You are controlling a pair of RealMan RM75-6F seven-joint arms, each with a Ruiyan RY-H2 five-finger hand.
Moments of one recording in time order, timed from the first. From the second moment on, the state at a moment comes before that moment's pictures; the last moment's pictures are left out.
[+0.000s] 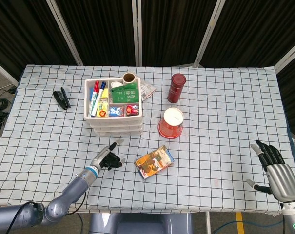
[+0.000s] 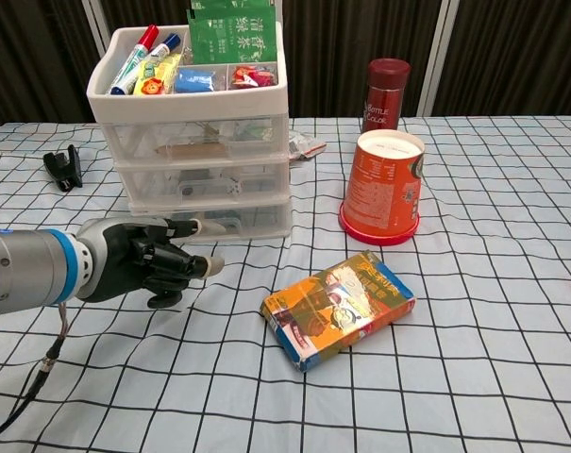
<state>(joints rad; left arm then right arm) -0.67 -1.57 -0.32 -1.79 0.47 0.74 -0.11 0.09 -1.03 0.00 -1.64 -1.63 1.49 0.18</state>
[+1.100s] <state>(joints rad) -0.77 -1.70 -0.33 -1.60 0.34 0.80 -0.09 0.09 -1.02 -0.01 -1.64 -1.64 1.49 0.20</state>
